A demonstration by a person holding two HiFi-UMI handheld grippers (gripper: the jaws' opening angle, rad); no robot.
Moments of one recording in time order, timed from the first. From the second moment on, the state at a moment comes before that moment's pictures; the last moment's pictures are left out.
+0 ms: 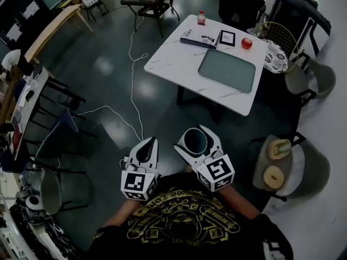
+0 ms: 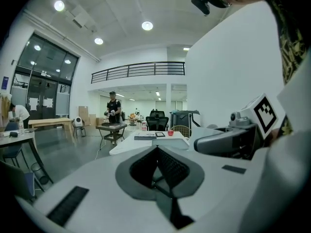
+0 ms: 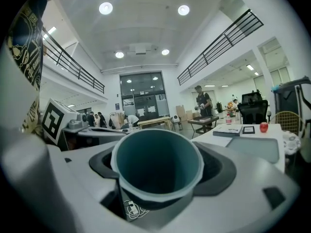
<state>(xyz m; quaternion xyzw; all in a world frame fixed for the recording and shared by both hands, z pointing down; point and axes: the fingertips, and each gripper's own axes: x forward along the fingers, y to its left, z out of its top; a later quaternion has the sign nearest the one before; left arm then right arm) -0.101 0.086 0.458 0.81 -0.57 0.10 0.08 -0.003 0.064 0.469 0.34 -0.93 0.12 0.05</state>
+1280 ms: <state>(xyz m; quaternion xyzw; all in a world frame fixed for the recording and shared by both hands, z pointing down) -0.037 -0.016 0.499 0.87 -0.48 0.10 0.11 0.057 -0.013 0.512 0.44 -0.88 0.16 0.08</state>
